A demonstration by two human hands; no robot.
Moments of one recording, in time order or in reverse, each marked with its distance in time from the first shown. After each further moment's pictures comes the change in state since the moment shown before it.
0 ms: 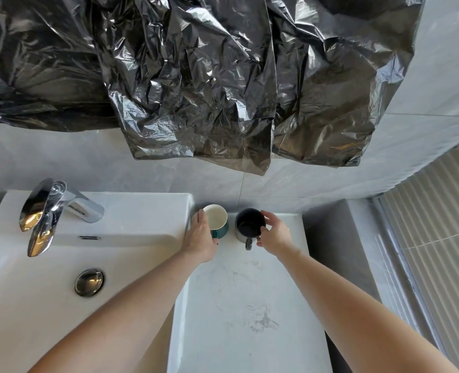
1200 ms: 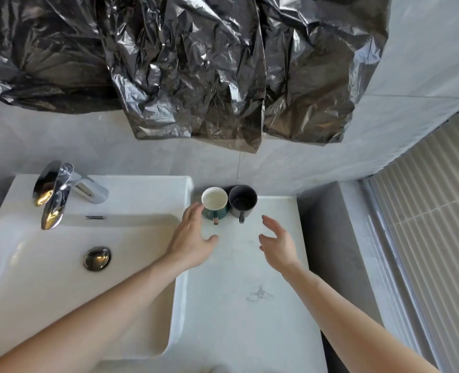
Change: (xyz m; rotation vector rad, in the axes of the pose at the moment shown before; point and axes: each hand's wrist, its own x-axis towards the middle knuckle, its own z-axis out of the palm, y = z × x) left_hand -0.091 0.005 -0.043 -0.211 0.002 0.076; right_hand -0.098 0.023 -0.022 0.131 -0.043 -0.032
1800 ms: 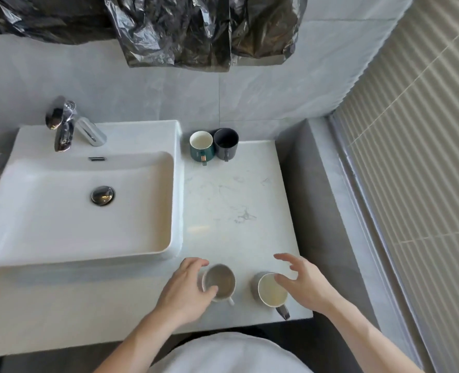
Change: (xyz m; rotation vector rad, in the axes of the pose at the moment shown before) left_hand -0.287 -0.042 0.069 0.135 -0.276 -0.082; right_hand -0.262 0.129 -0.078 -0.511 -0.206 0.038
